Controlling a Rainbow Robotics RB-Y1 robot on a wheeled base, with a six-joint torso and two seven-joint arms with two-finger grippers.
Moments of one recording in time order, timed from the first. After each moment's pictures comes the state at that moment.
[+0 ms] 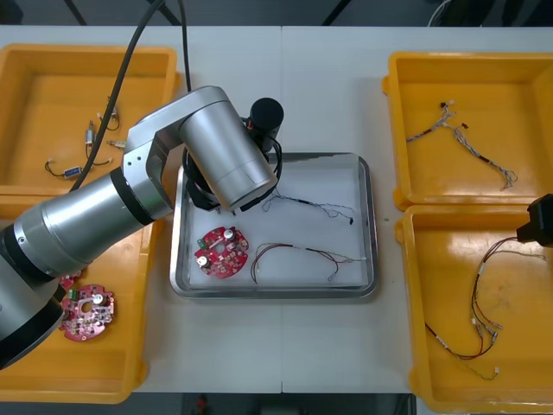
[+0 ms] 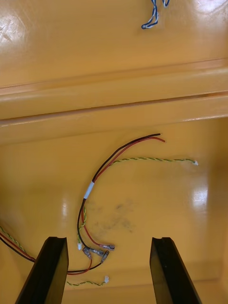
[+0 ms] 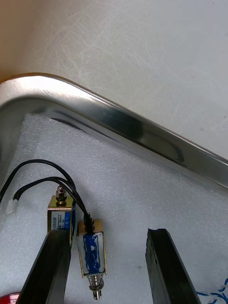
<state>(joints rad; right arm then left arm) -0.17 -1.03 -0.08 -2.04 -0.99 1.66 1.03 -0.90 0.44 -0.79 -1.57 0.38 1.60 -0.07</state>
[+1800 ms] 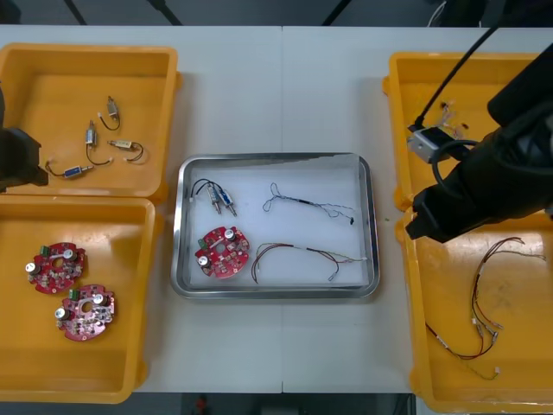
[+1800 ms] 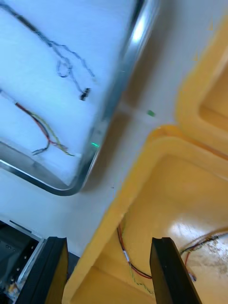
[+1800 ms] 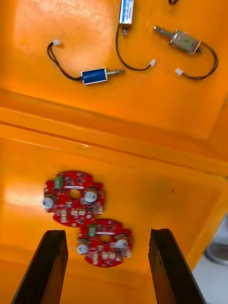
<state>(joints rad) -0.59 -0.91 0.30 -2.10 -1.15 1.75 1.13 -0.43 1.21 -0.07 -2.04 1.11 1.69 -0.76</state>
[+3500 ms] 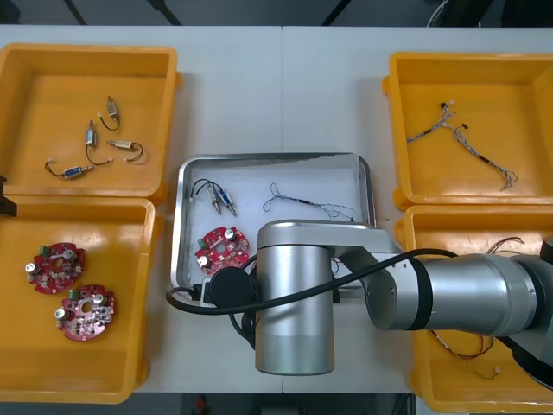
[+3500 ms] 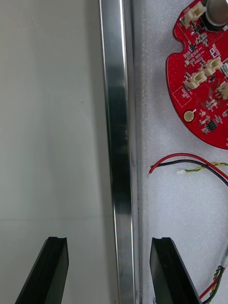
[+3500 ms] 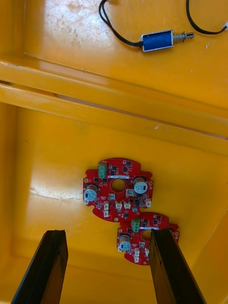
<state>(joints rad) -0.89 -0.40 1.20 -1.97 -0.53 1.66 1.50 -0.17 1.24 0.08 -2.00 1.12 1.57 -0.89</state>
